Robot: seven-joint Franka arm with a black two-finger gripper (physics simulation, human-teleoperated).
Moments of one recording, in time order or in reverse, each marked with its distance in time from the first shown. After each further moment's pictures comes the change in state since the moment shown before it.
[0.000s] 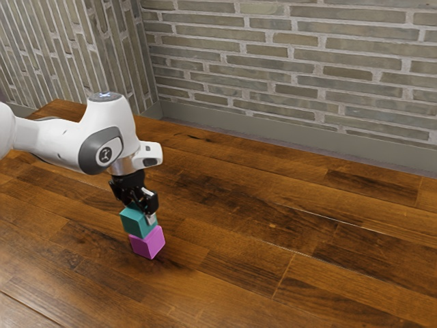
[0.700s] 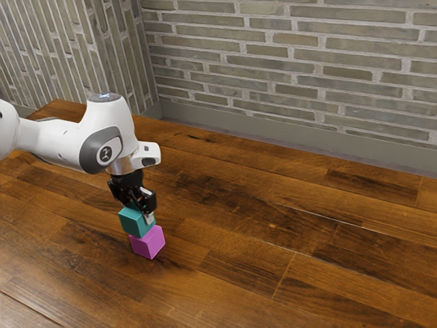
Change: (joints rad) arm 0.022 0.035 0.000 0.023 0.000 0.001 0.008
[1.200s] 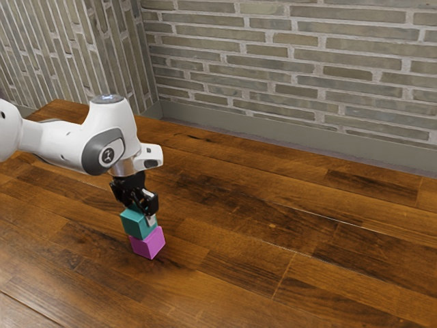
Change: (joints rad) arm -0.010 0.007 -0.001 0.000 -0.002 0.002 -0.002
